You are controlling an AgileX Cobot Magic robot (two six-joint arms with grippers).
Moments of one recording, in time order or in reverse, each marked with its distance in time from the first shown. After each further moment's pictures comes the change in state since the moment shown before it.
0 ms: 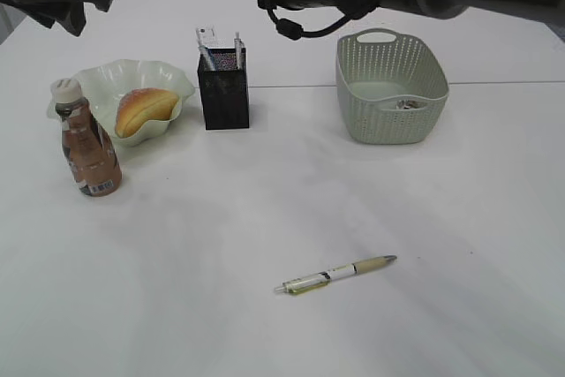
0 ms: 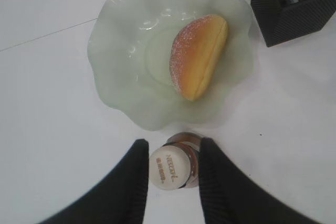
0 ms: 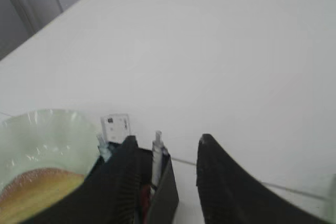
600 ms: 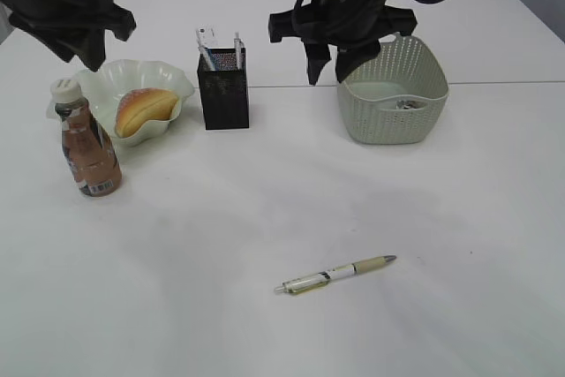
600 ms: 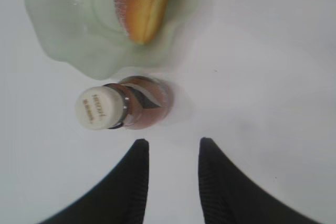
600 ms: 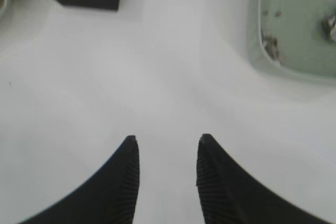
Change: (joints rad) left arm -0.069 0.000 0.000 -0.070 0.163 0.044; right arm 0.022 -0.164 -0.013 0.289 0.965 -0.158
